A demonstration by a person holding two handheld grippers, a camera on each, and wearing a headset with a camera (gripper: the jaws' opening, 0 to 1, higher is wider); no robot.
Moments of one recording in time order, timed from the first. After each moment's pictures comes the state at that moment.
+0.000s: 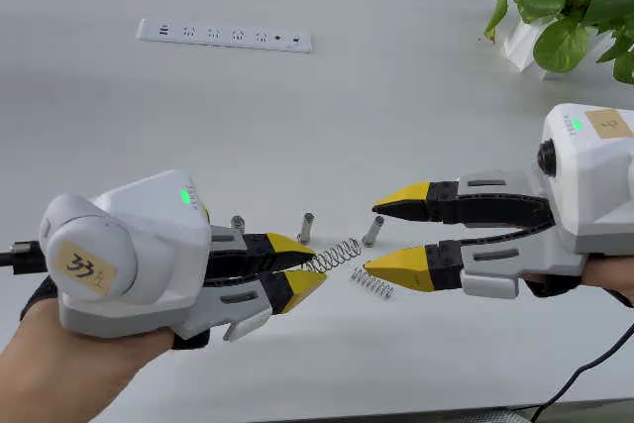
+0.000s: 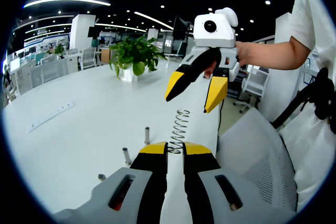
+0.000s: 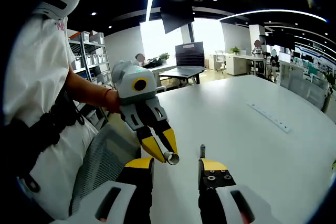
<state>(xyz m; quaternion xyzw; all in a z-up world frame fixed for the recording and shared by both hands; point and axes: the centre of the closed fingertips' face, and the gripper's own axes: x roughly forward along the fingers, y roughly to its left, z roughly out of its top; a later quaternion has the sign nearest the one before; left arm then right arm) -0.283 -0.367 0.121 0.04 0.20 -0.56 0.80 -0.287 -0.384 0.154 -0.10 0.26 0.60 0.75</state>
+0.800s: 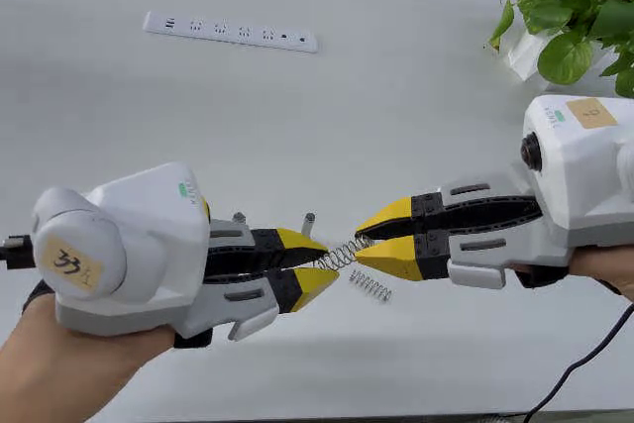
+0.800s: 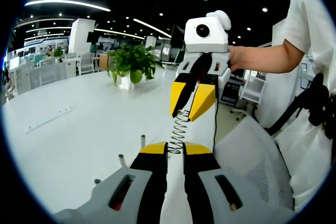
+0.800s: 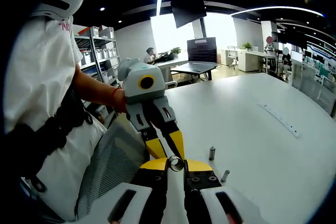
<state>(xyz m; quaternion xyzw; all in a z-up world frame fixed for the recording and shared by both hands) -0.286 -0.373 0.132 0.01 0.18 -0.57 0.80 -0.292 -0.375 0.157 -0.11 0.27 0.63 0.72</state>
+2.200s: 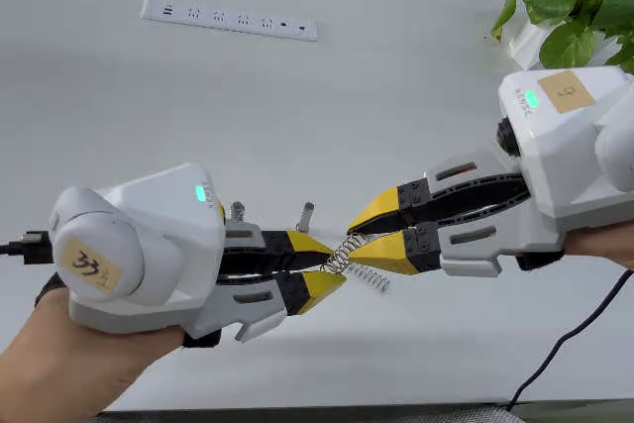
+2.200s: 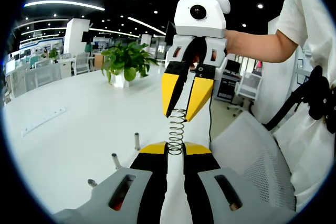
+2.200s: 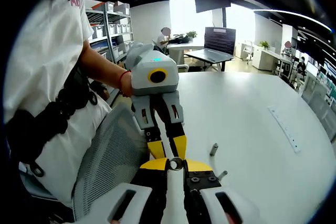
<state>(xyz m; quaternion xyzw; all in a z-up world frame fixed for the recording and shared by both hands) -0.297 -0.381 0.124 0.02 0.18 -0.59 0.79 -0.301 -0.370 0.153 -0.21 0.28 0.66 0.66</state>
